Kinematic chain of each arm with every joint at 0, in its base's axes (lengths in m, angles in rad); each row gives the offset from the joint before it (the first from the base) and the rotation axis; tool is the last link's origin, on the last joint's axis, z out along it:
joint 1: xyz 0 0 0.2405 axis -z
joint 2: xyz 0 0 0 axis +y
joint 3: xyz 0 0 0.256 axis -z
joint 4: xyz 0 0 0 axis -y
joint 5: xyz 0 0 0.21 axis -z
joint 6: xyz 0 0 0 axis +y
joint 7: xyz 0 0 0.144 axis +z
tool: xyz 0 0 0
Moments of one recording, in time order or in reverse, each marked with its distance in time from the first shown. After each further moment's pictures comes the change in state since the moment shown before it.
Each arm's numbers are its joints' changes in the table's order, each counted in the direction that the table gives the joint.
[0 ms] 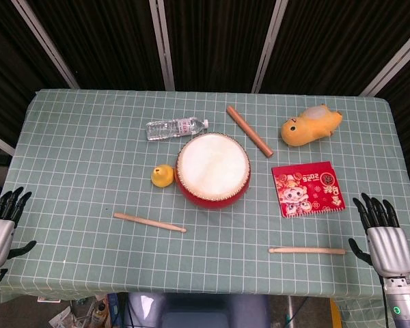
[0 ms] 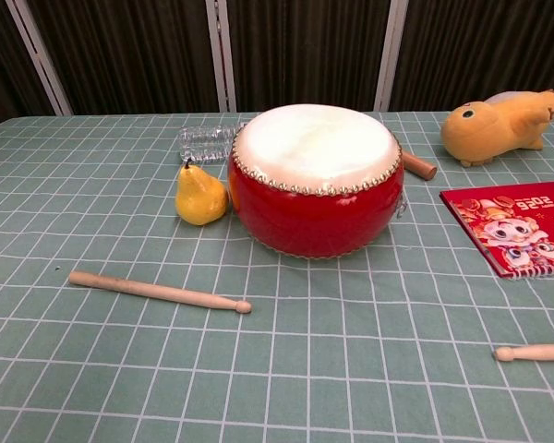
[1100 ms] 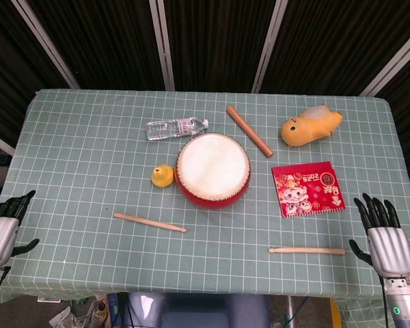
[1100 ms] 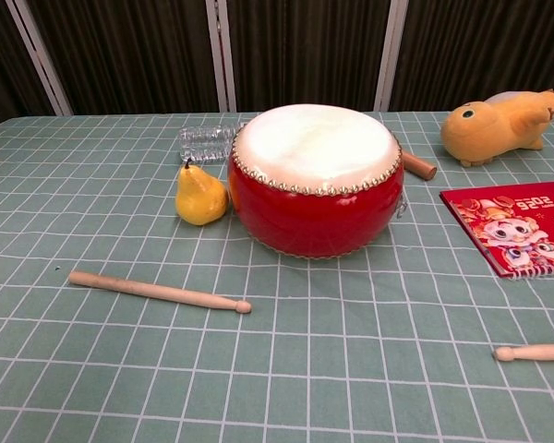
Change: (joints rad) left arm 0.018 -0.006 0.013 0.015 0.005 -0.017 0.033; right arm 0.004 -0.006 0.000 -0.005 0.002 0.009 -0.018
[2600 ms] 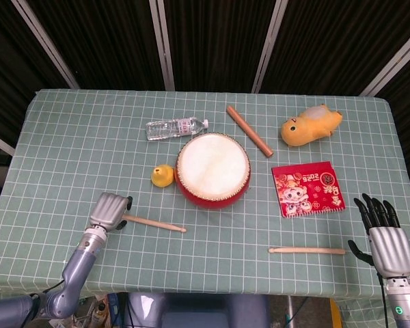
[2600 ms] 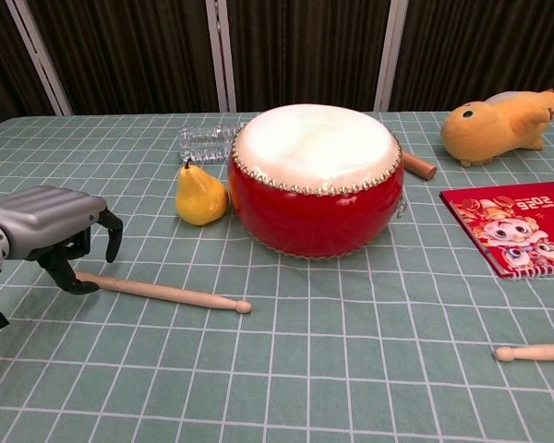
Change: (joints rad) left arm 0.451 -0.458 0.118 -0.047 0.545 -0.400 0.617; right arm -0.005 0.019 0.000 0.012 -0.009 -0.021 0.077
